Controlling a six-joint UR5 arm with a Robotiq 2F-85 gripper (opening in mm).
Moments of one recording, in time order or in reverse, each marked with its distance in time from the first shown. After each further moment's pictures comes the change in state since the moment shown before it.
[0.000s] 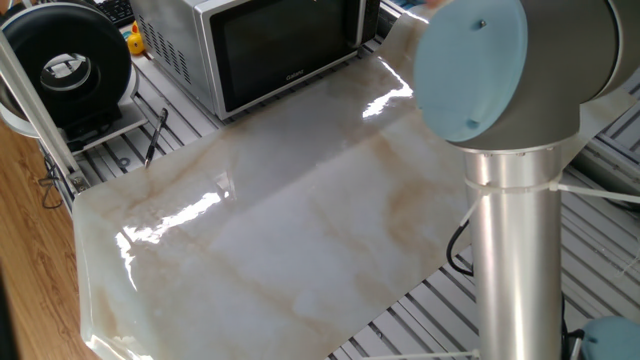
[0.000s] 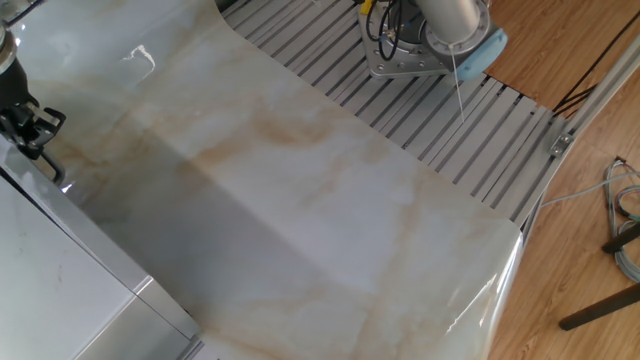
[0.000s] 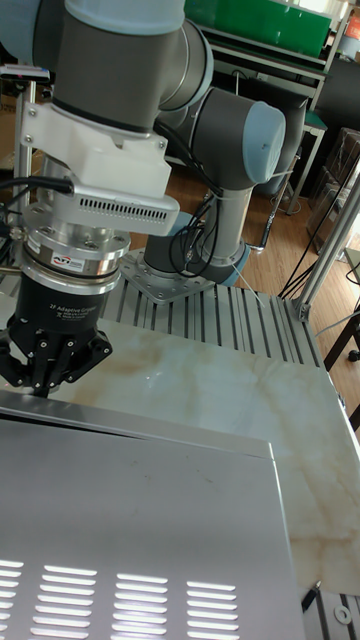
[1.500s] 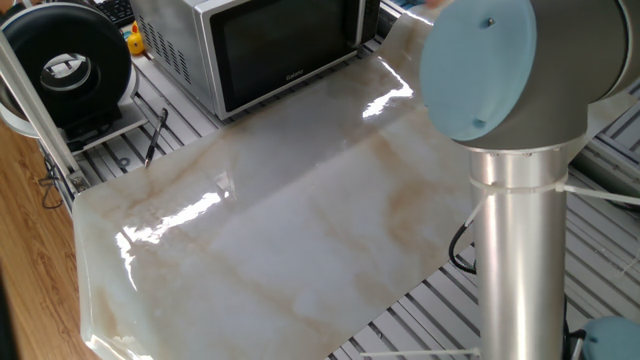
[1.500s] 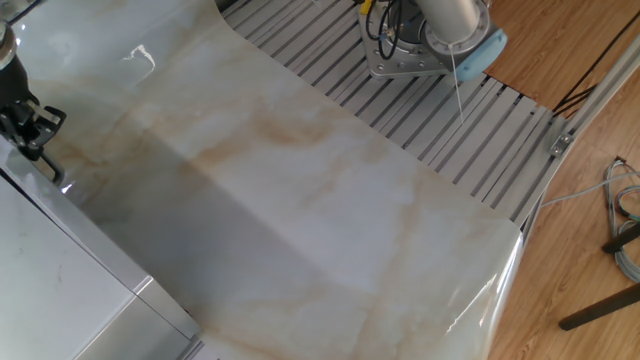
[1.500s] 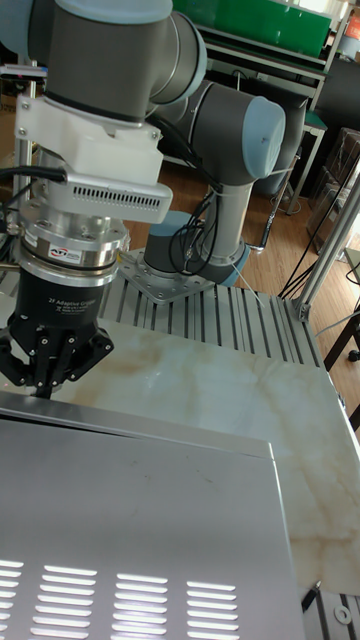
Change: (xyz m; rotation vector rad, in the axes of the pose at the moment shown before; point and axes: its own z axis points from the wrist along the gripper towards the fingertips) arm 0.007 0.003 -0.004 -0.022 -0.022 0.009
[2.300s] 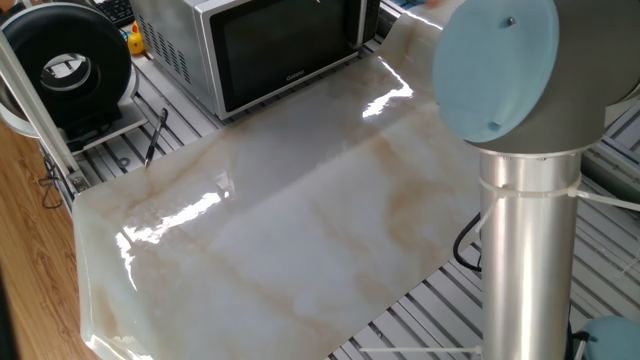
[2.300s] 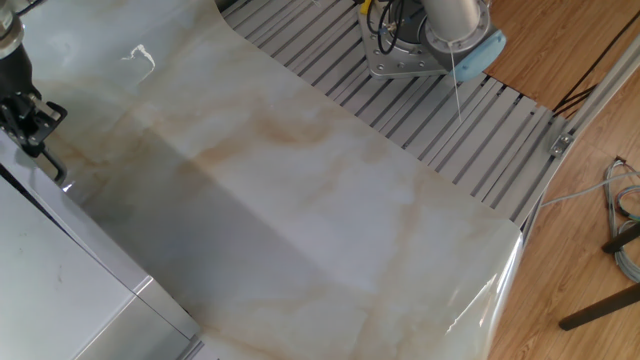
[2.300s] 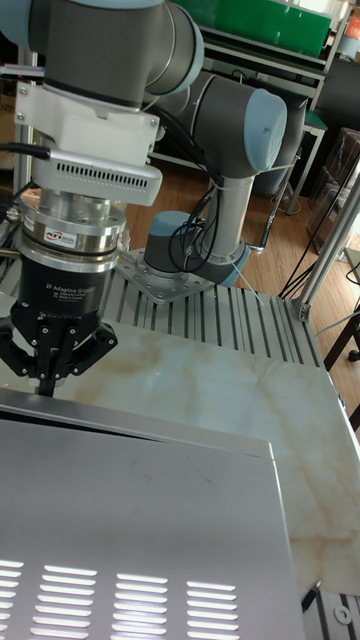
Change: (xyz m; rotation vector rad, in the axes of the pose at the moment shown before) arm 0.004 0.007 -0.007 -0.022 -0.026 0.134
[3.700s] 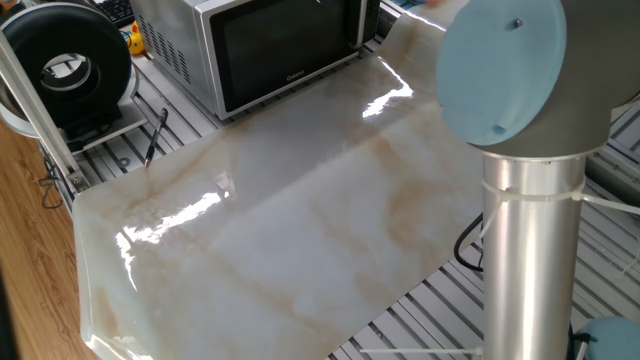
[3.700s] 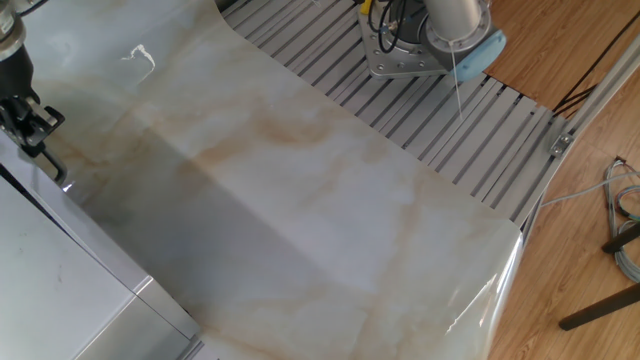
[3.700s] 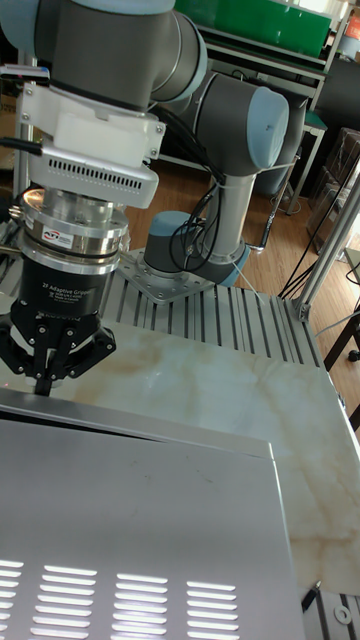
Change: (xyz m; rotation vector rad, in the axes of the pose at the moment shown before) arm -0.003 -0.008 0.002 0.048 -0.008 0.079
